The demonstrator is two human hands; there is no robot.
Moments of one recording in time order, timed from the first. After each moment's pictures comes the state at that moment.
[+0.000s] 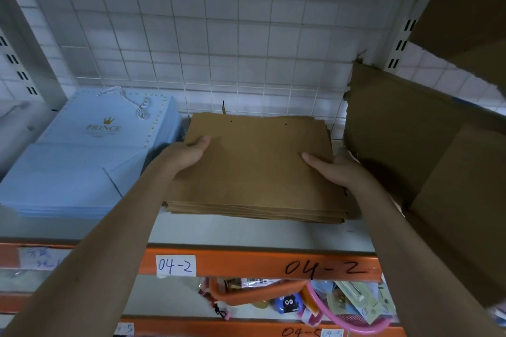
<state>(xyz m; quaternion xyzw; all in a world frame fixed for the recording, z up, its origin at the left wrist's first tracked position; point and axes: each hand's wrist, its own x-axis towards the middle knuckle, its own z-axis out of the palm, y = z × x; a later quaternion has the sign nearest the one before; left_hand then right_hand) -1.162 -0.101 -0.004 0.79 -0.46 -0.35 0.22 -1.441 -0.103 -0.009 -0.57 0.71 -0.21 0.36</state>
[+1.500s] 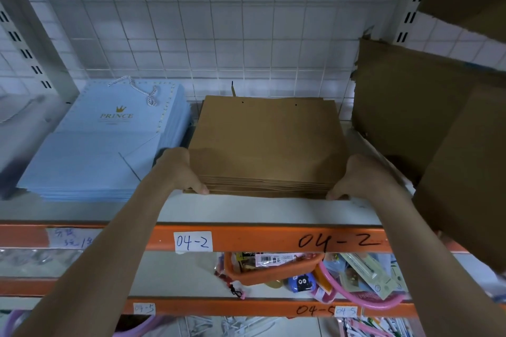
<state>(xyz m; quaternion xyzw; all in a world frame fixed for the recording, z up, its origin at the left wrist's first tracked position) -1.138 -0.062 -0.030 0.78 -0.57 -0.24 0.08 -1.440 -0.049 -0.014 -0.64 0.73 -0.04 0.23</state>
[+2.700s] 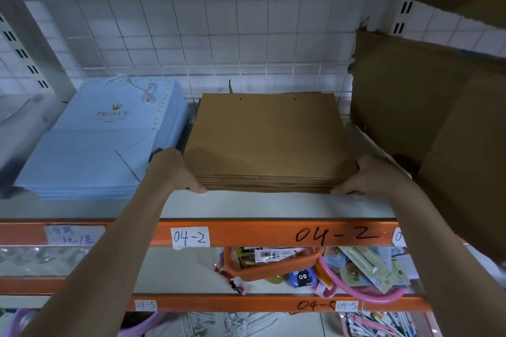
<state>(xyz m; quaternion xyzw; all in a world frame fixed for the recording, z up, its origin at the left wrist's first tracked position) -1.145 -0.051 -0.033 0.82 -0.53 -0.20 0.08 -1.466 -0.051 -0.029 -0.61 0.72 -0.09 0.31</state>
